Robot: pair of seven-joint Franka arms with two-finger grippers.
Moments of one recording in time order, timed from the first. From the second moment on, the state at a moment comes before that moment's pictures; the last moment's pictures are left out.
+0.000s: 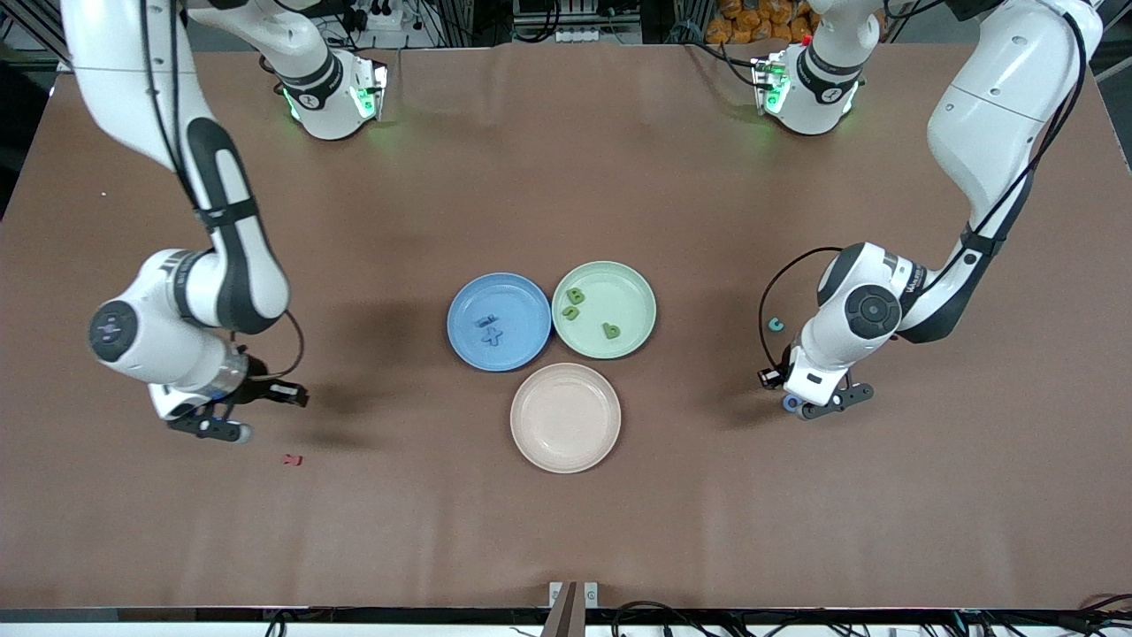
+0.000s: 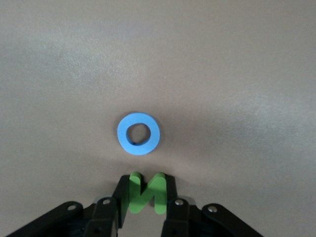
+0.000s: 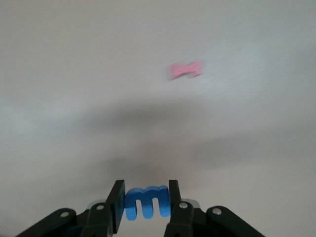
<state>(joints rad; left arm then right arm) 0.22 0.67 -0.47 -1.90 0.47 2.50 -0.85 0.31 0.55 -0.27 -1.78 0.35 2.32 0.07</state>
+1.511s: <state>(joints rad) -0.31 0.64 -0.48 -1.78 0.42 2.38 -1.48 0.74 0.53 -0.28 -1.79 0.35 2.29 0.21</state>
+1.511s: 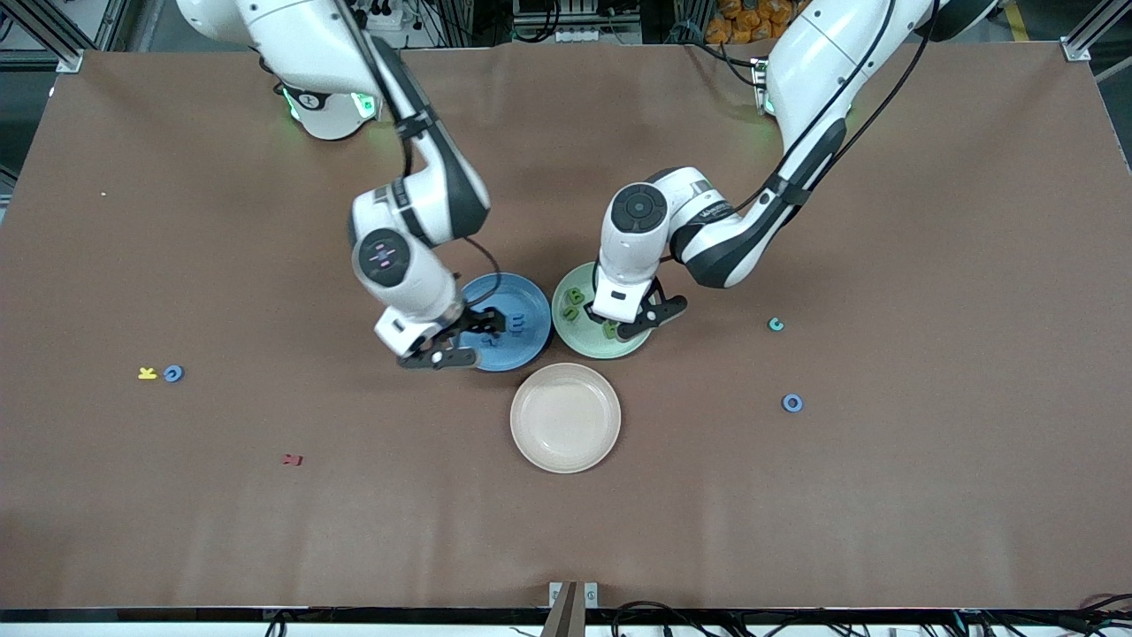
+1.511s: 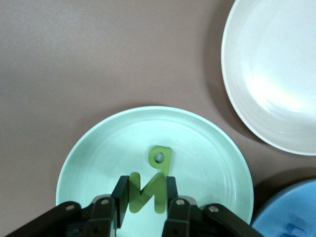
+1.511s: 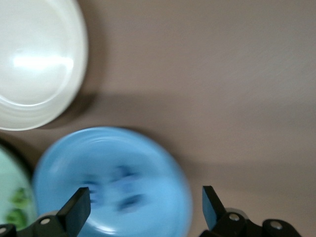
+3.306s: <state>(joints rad) -0.02 0.27 -0.47 -1.50 0.20 1.76 -0.55 -0.04 0.57 -0.27 -1.79 0.17 2.34 -1.54</state>
